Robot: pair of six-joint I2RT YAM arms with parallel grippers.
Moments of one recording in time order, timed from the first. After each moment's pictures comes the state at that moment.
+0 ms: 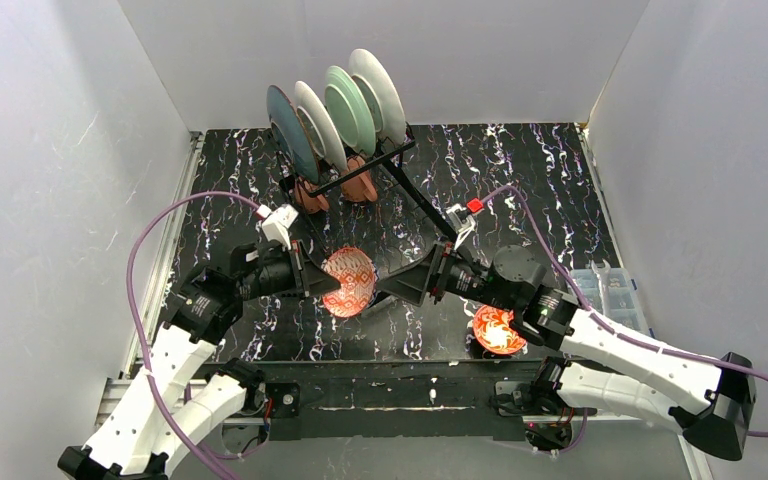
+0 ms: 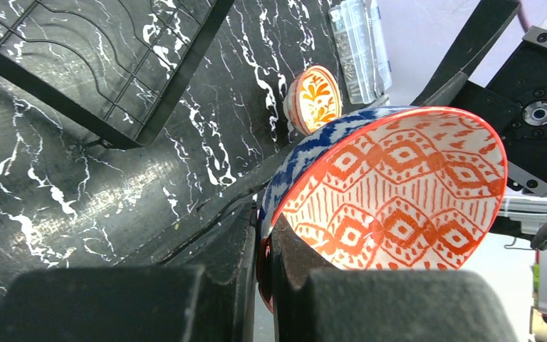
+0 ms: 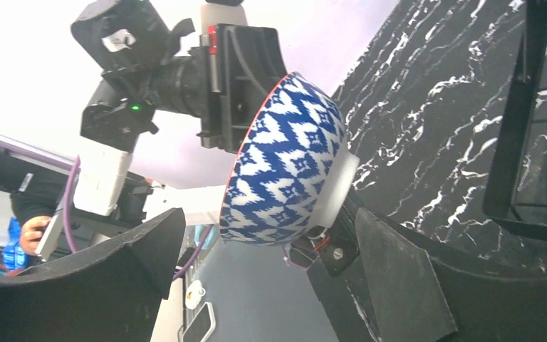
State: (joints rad) left arm -0.45 0.73 0.86 -0.68 0.50 -0.65; right arm 1.03 0.87 0.70 0.18 -0.20 0.92
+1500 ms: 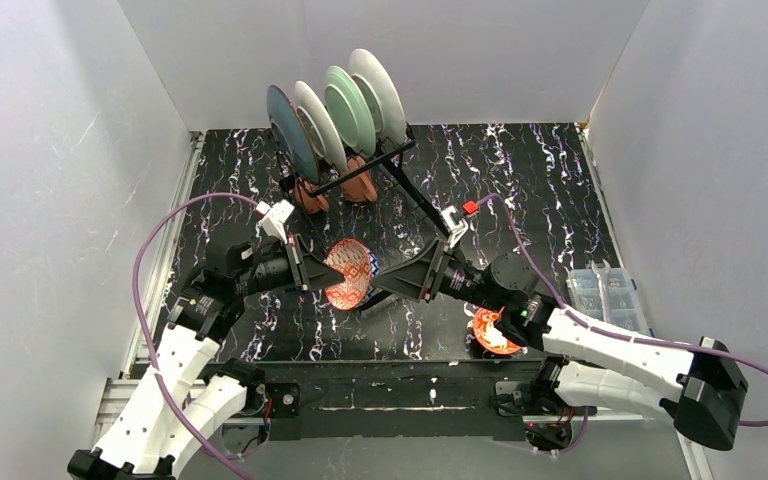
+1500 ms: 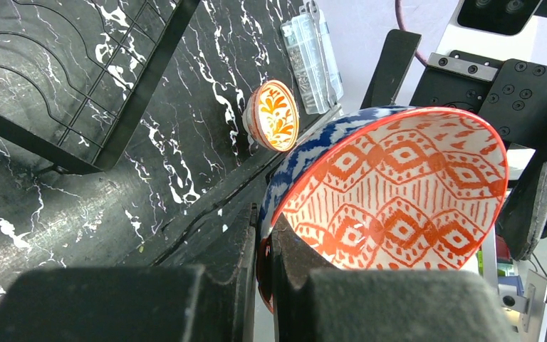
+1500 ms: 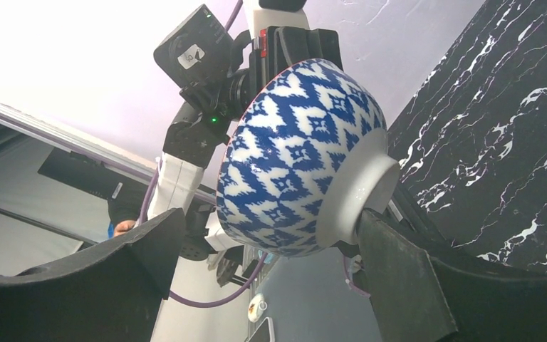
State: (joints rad) left arm -0.37 0.72 0.79 -0.51 0.67 -0.74; right arm 1.03 0.96 0.58 0.57 -0.26 1.13
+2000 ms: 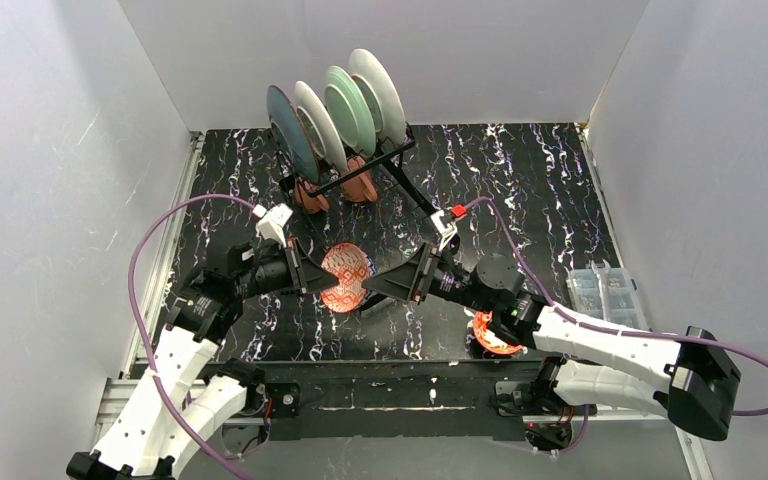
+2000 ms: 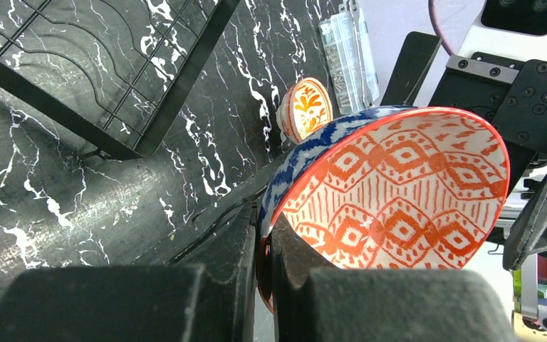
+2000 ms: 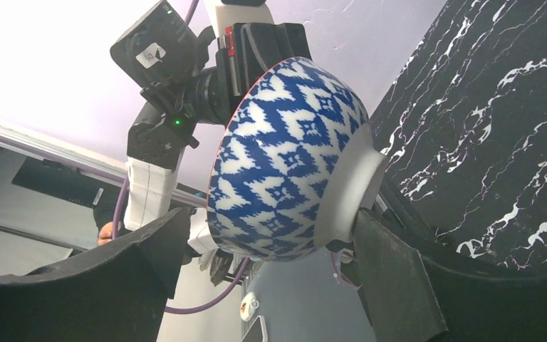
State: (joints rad) left arm -0.37 0.72 0.81 -0.60 0.59 -0.67; right arm 1.05 1.02 0.58 0.57 -0.23 1.13
